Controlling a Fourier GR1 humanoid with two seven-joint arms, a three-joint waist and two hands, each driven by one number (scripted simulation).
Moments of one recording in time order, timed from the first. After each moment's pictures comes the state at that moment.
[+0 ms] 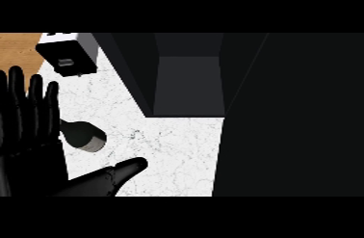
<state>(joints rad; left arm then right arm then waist) -0.13 0.01 -0.33 -2.25 -0.33 0.64 0.49 0.03 -0.08 0.19 -2.48 -0.03 0.03 0.52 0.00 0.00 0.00</state>
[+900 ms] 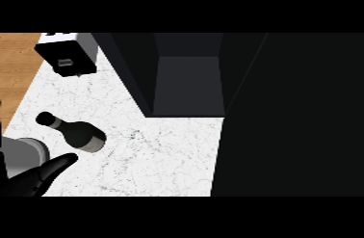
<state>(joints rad) 0.03 0.09 -0.03 -2.30 -0.09 0.53 0.43 -0.01 -0.08 0.21 -2.49 -0.02 0.00 0.59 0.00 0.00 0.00</state>
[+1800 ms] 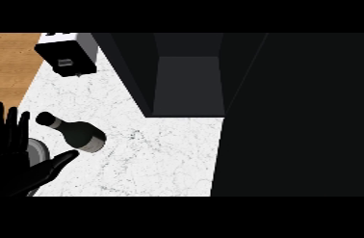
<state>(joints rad) 0.15 0.04 0.15 -2.00 0.21 0.31 0.12 -0.05 -0.10 0.20 -2.50 -0.03 0.00 0.63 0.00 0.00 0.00</state>
